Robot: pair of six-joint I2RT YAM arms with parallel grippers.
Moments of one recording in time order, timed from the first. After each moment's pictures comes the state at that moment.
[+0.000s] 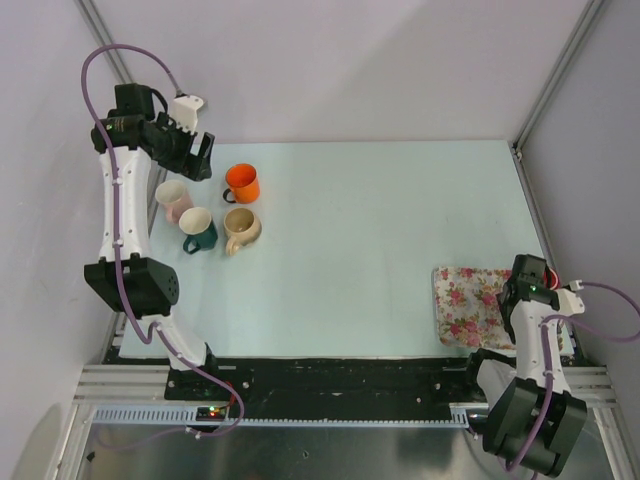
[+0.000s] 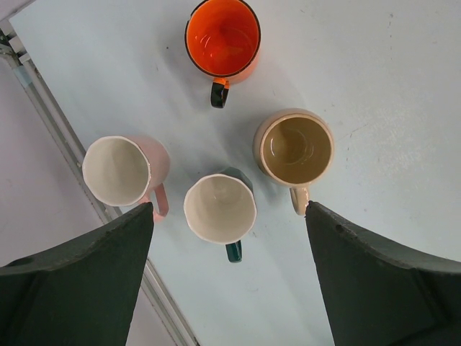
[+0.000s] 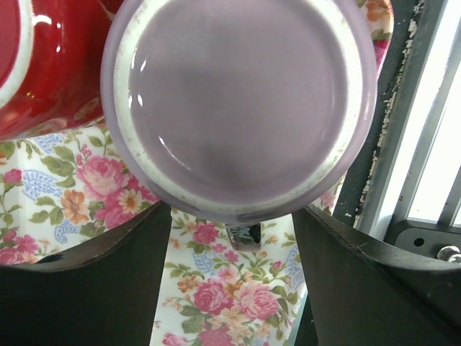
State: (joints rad) left arm 0.13 1.79 2.12 -1.23 0.35 0.53; right arm -0.36 0.90 0.52 -0.81 0.46 0.99
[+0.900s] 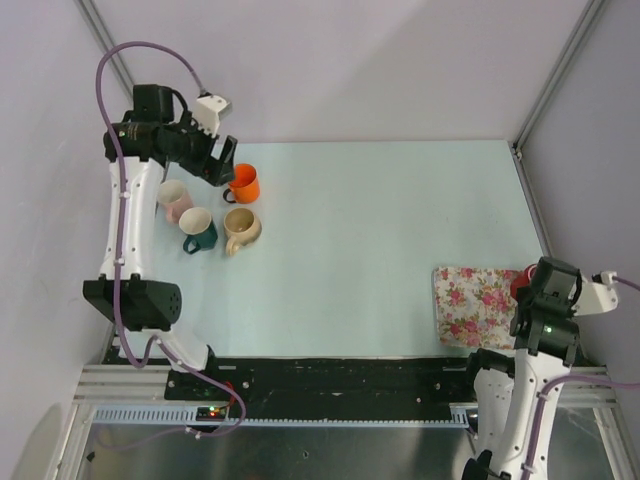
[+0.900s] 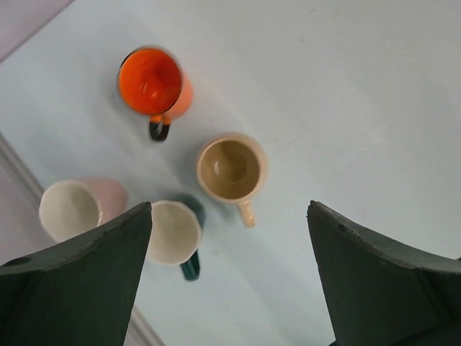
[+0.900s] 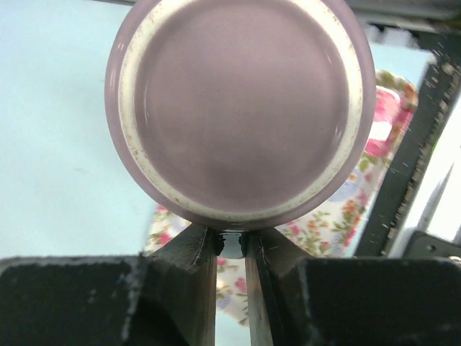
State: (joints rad) left arm 0.02 1.70 2.07 -1.23 0.39 0.51; right arm -0.36 0.53 0.72 -0.97 0.42 0.90
